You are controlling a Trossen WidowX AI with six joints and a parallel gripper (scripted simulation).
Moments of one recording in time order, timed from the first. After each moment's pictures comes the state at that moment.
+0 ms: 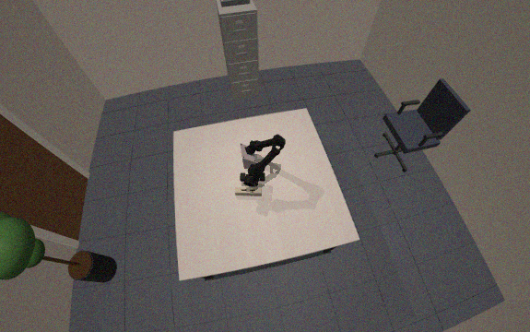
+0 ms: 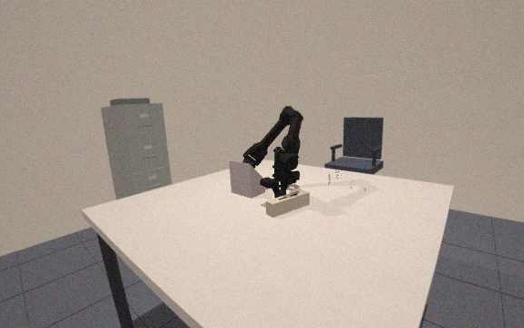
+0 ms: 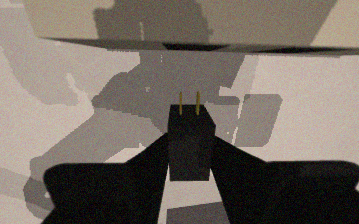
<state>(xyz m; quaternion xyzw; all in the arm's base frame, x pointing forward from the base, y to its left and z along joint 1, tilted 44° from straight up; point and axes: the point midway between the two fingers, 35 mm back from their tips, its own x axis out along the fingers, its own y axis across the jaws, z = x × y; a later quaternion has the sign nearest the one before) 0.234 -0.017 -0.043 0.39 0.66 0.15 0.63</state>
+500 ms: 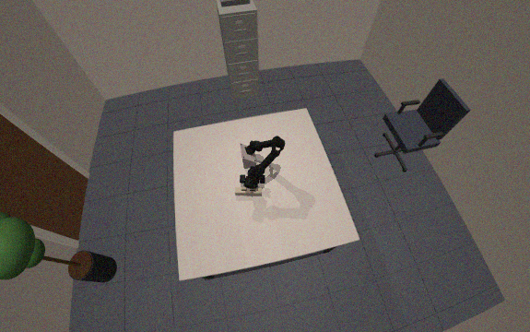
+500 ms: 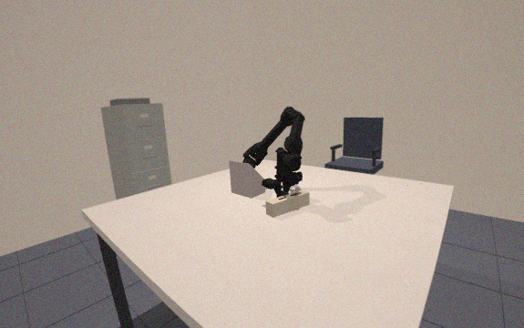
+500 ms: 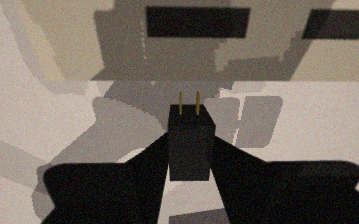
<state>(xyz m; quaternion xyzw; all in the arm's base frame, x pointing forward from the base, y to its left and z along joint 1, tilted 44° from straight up) 0.249 -0.022 -0.046 0.39 0.66 0.15 0.62</state>
